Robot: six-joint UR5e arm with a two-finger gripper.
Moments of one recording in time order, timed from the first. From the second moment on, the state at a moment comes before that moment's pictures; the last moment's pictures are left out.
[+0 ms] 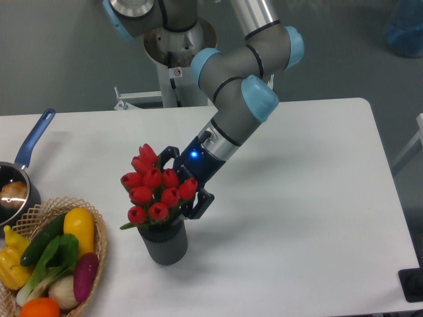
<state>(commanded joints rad) 2.51 -1.87 -1.85 -0.85 0.62 1.45</state>
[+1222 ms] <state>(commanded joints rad) 2.51 -1.88 -1.85 -0.85 0.60 1.45</state>
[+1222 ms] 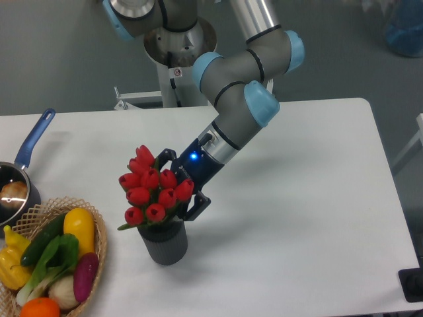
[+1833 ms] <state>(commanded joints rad) 2.52 -1.88 -1.86 -0.85 0.60 1.45</state>
